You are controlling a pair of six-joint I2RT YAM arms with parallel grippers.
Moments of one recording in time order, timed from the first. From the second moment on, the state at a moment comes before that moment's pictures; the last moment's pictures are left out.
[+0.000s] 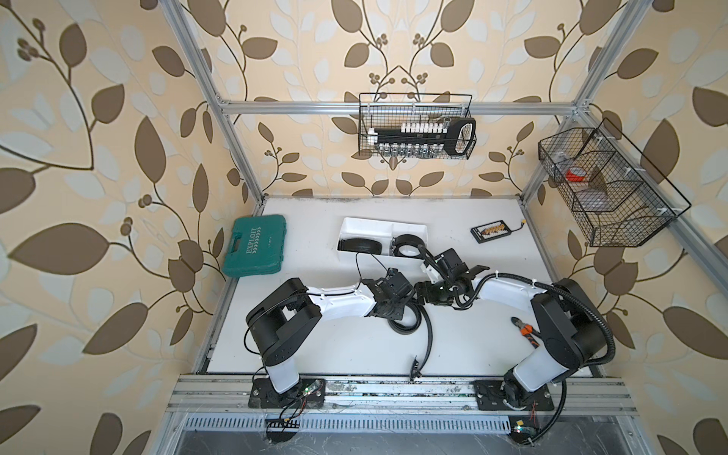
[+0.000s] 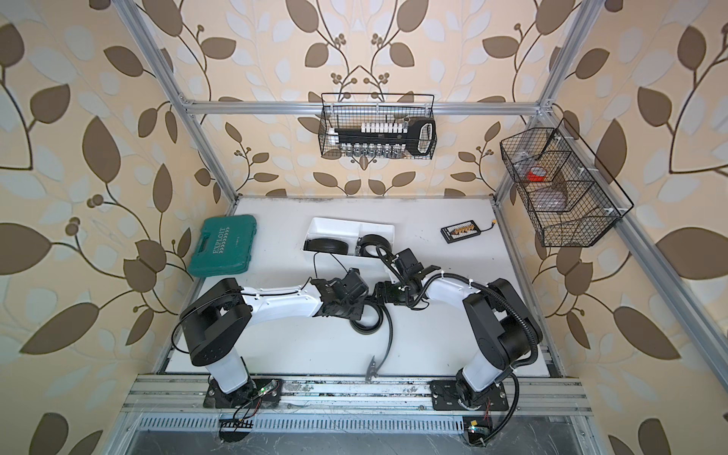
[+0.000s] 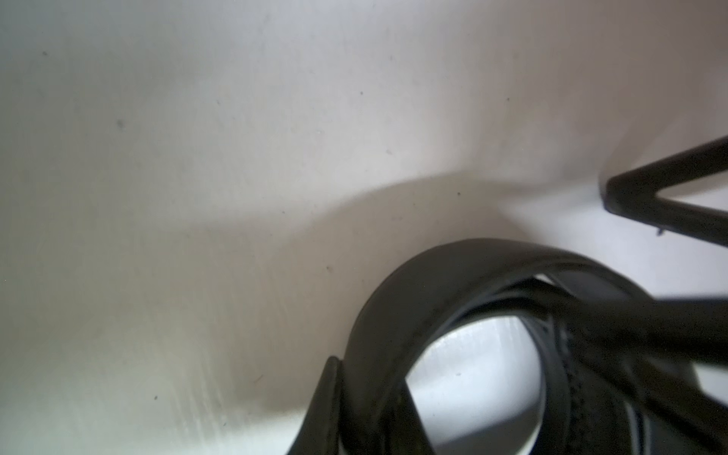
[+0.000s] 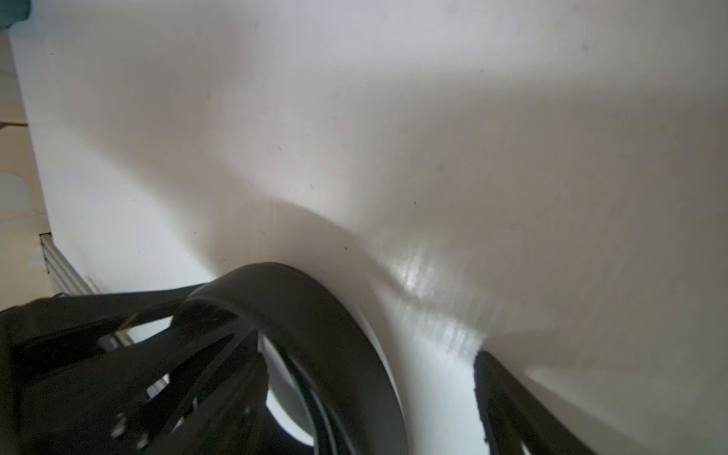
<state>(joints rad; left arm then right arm) -0.91 1.74 1.00 -0.44 -0.12 -0.76 0.48 1.61 0.83 -0.34 -0.36 0.49</state>
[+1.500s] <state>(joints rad) -0.89 1.78 1.05 -0.48 -0.15 -1.03 0.62 1.62 0.82 -0.33 -0.23 0.66</state>
